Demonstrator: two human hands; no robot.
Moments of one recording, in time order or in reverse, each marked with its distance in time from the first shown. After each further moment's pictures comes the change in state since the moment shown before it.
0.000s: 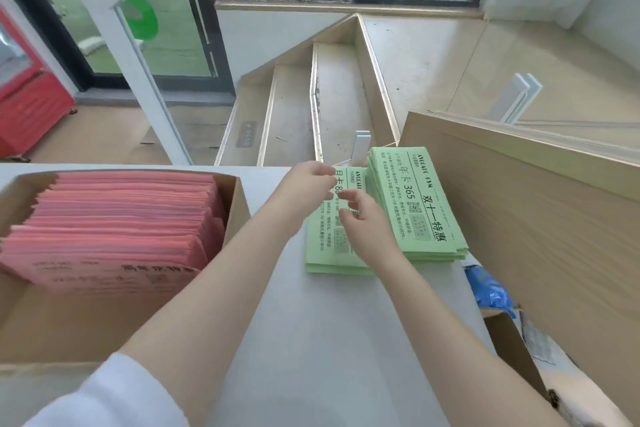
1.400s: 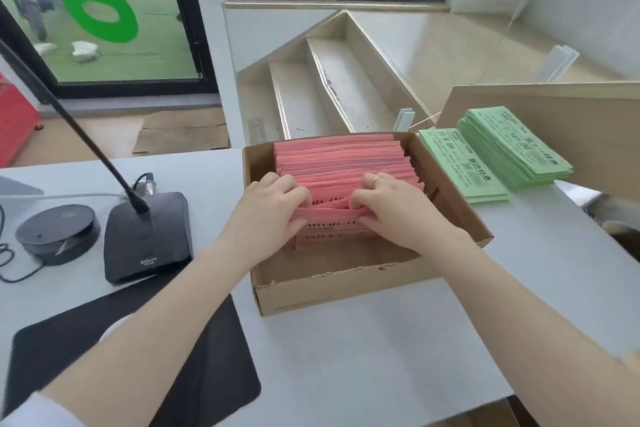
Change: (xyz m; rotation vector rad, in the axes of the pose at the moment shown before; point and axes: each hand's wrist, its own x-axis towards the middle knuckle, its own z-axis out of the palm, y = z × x) left_hand -0.100 -0.165 -0.351 0.979 0.044 0.951; right_hand -0.098 -0.176 0.238 -1.042 -0.101 -0.340
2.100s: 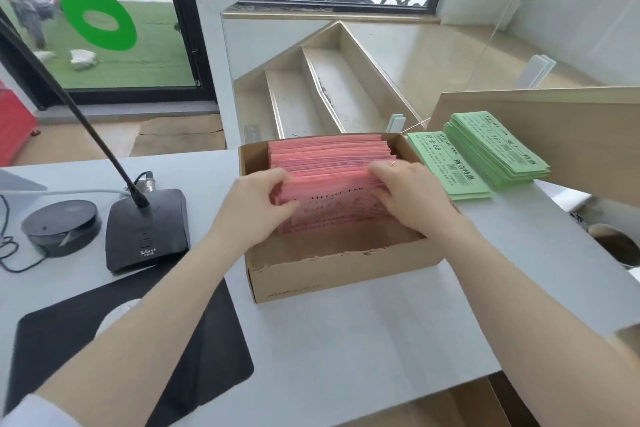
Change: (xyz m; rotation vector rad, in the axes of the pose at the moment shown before) left_hand -0.007 0.018 -0.022 -0.408 0.018 -0.379; right_hand -0.017 0.023 -0.007 -0.019 0.314 0.080
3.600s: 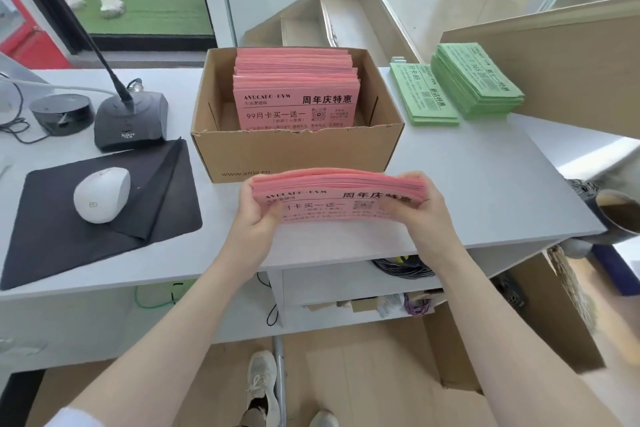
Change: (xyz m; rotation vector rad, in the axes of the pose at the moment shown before) left_hand -0.172 0.075 0.125 -0.758 0.115 -0.282; right_hand -0.213 0.029 0.004 1.392 0.045 0.515
